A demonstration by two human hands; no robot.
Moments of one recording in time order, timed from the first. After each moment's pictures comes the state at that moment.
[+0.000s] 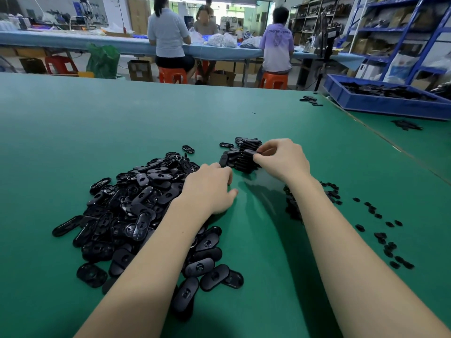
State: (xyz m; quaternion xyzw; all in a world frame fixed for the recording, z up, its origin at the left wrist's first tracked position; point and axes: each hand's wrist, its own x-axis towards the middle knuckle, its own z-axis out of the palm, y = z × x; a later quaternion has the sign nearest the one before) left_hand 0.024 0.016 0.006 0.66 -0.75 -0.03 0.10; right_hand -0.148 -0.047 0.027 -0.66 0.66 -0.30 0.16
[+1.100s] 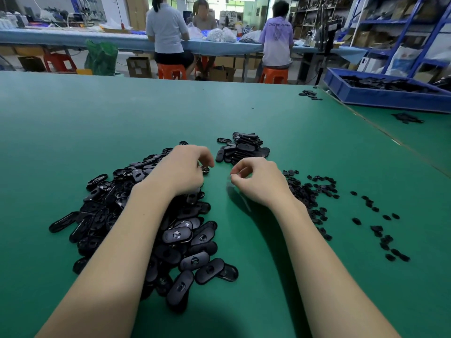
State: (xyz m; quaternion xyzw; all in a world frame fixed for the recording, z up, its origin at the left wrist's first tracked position) left_hand 0.066 0.012 0.029 0.64 -0.73 -0.12 0.21; right_hand -0.125 -0.009 -0.004 -0.73 0.60 -0.26 0.20
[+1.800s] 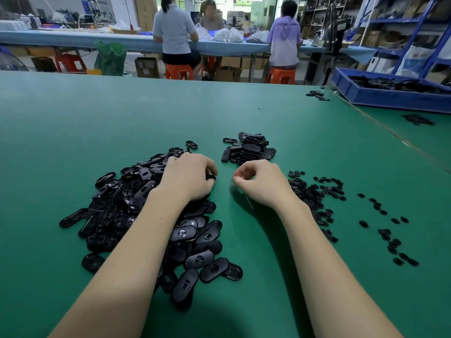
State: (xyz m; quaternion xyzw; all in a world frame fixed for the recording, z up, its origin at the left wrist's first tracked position) left_hand 0.061 0.009 0.009 0.68 -0.72 0.01 0.14; right_hand -0.124 -0.011 -0.007 -0.74 0.58 -0.25 0.23
